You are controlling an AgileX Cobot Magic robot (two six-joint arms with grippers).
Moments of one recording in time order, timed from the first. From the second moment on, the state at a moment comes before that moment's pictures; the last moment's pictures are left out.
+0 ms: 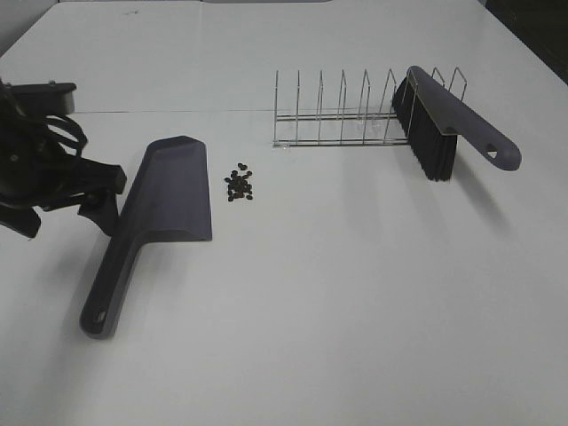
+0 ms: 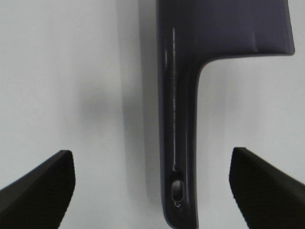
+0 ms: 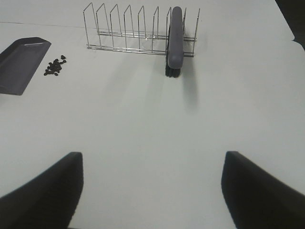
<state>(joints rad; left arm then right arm) -0.31 1.78 -1.07 -0.09 0.77 -0.21 -0.02 -0.01 -0.51 0.09 1.06 -0.12</state>
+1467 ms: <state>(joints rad) -0.39 2.06 -1.15 -0.06 0.72 -0.31 -0.02 -0.01 -0.51 0.09 1.06 -0.12</state>
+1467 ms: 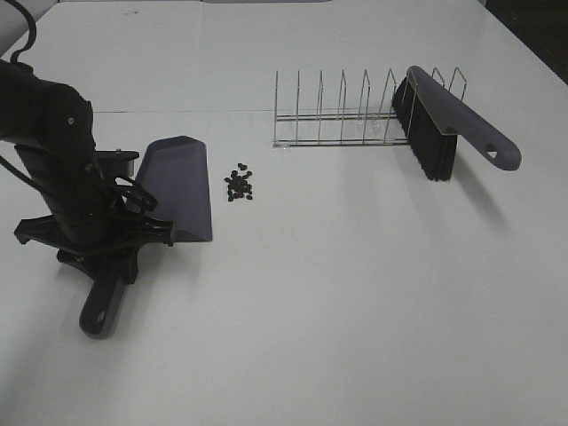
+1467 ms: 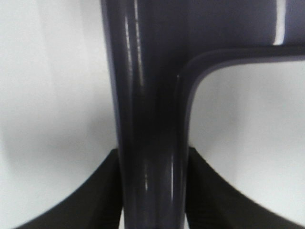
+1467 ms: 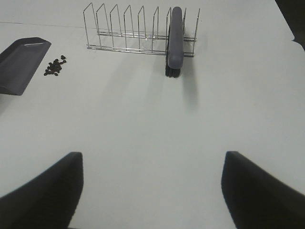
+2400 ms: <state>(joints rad) -0.39 1.90 -1.15 0.02 0.73 -0.37 -0.02 0.01 -0.51 0.09 1.06 -0.12</state>
